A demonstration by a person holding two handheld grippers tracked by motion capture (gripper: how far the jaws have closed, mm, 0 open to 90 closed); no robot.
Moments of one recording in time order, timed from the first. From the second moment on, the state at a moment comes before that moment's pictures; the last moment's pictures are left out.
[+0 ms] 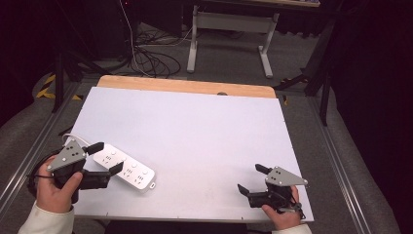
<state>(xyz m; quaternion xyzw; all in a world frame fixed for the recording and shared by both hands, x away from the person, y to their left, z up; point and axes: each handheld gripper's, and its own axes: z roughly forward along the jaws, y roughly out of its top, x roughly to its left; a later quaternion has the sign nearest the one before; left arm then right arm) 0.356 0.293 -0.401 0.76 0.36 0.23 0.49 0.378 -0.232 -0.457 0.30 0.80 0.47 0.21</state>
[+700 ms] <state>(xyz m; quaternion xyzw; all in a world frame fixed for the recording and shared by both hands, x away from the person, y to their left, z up) 0.332 0.314 -0.448 0.75 0.34 0.24 0.52 0.378 -0.233 -0.457 0.30 0.80 0.47 0.21</state>
